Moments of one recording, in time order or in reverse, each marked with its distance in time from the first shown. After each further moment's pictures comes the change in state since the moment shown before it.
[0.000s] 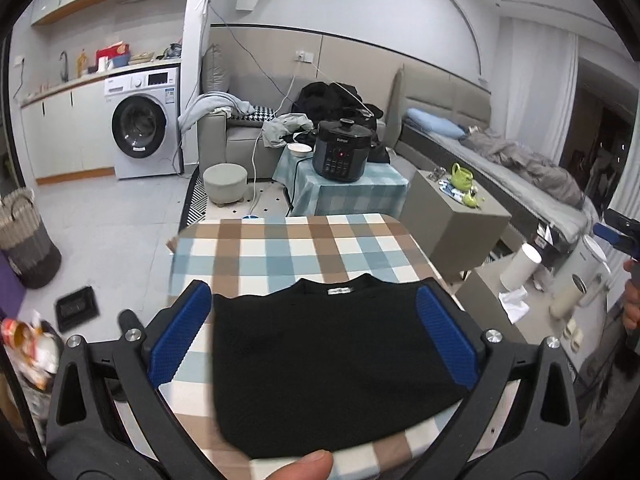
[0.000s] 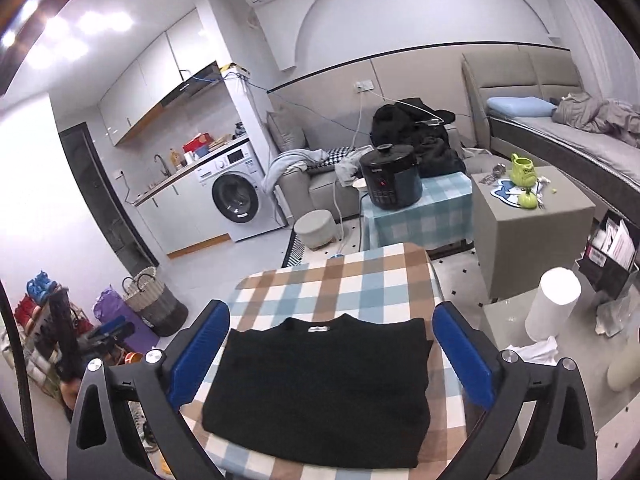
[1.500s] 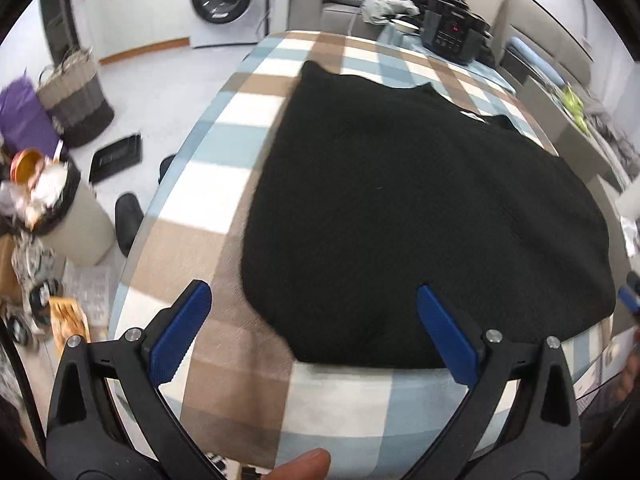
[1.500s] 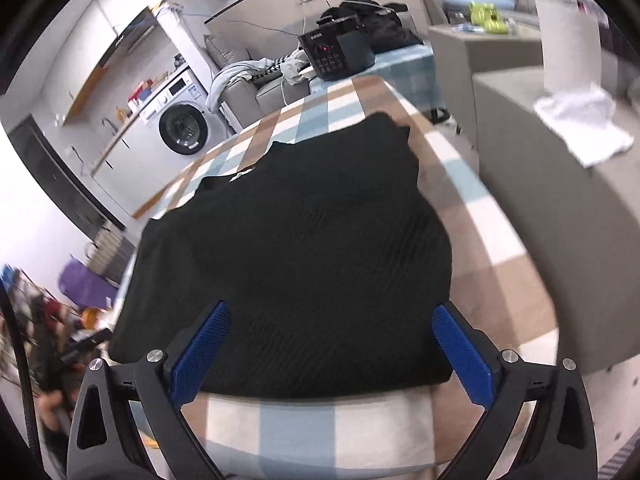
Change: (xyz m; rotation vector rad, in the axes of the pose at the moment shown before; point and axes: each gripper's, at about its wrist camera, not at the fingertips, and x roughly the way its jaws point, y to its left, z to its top) left arm 0.147 0.087 -0.267 -0.253 0.342 0.249; right arm 0.182 -0.097 -0.280 0.186 0.253 -0.079
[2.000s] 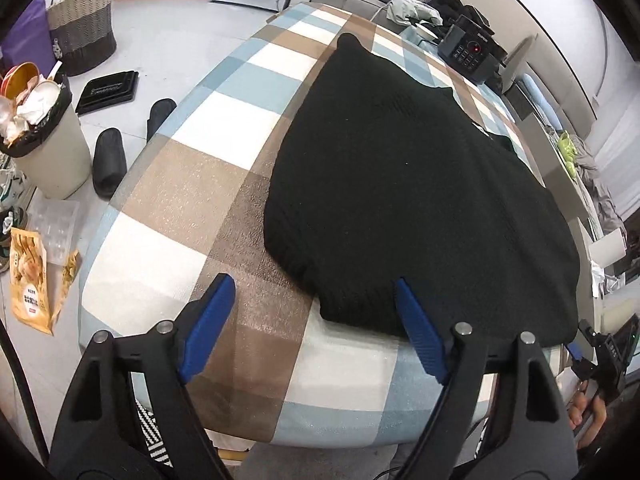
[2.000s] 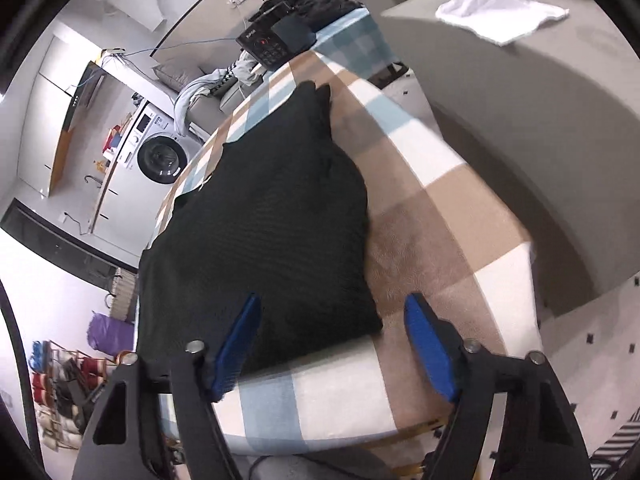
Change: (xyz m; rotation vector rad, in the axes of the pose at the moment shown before) left arm 0.016 0.041 -0.022 -0.191 0.071 -0.126; right arm -0.002 -0.058 -0.024 0.259 0.049 0.033
